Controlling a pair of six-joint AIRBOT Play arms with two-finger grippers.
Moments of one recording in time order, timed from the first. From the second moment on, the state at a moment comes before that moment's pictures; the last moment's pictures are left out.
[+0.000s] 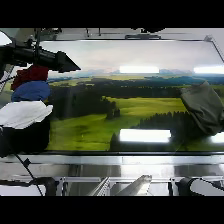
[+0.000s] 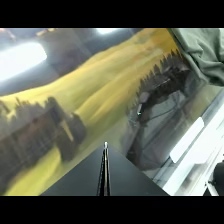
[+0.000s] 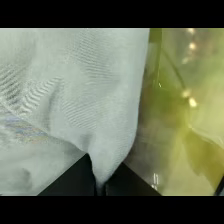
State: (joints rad) left arm 0.00 -1.60 1.74 0.68 -1.44 -1.14; right arm -0.71 -1.34 0.93 -1.51 0.91 2.21
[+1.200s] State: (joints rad) left arm -0.03 -1.60 1.74 0.68 -1.44 -1.14; right arm -0.71 -1.33 0.87 -1.48 1.20 2.04
